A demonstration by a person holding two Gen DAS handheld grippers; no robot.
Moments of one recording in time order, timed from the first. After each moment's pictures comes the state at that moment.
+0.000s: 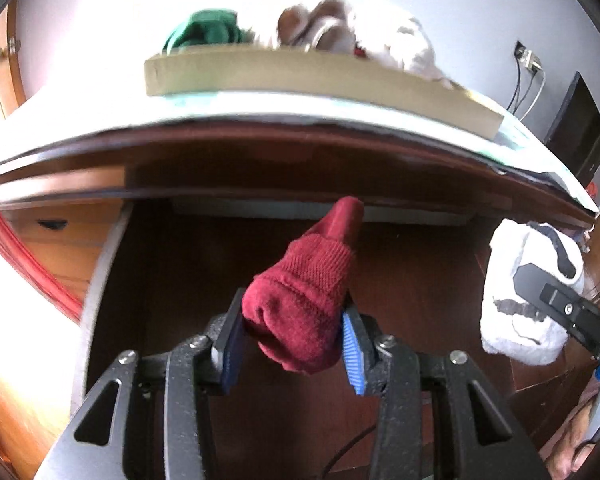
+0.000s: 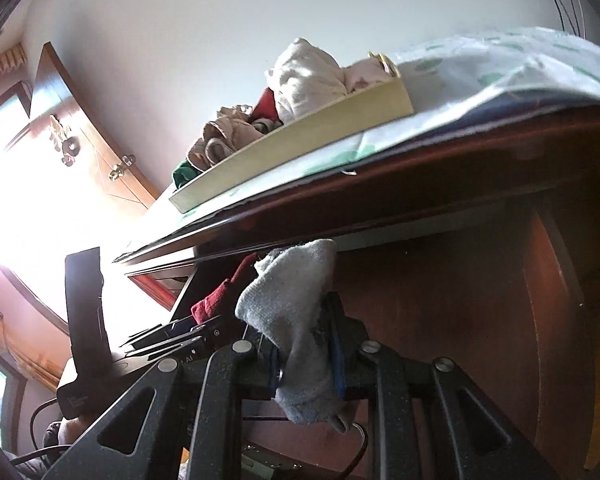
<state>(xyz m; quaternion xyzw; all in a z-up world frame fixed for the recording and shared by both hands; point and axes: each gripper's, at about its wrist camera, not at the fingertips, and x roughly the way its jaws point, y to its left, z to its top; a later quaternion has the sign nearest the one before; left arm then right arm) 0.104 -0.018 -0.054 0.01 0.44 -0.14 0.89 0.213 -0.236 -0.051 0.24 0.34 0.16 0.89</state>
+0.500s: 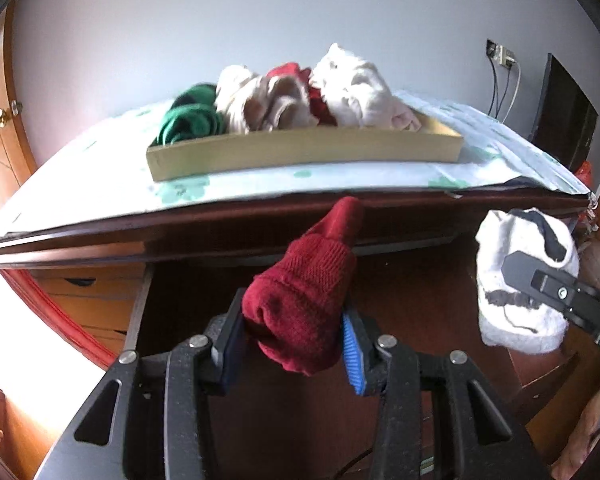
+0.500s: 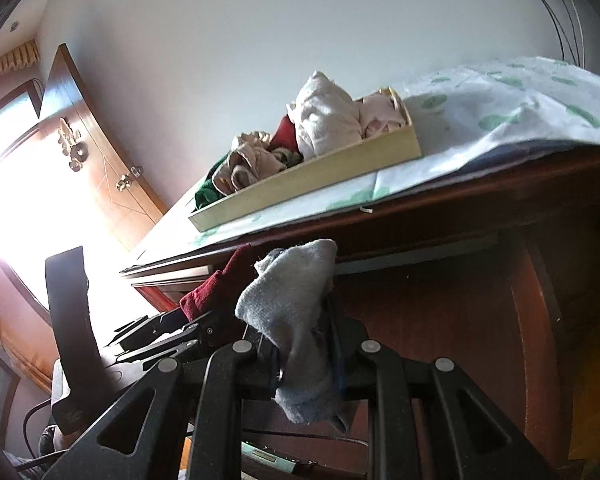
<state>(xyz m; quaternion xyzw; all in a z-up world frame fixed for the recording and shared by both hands) 0.083 -0.017 0.006 0.06 0.37 -0.15 0.92 0.178 -0.245 -0.026 0.23 0.30 0.15 0.91</state>
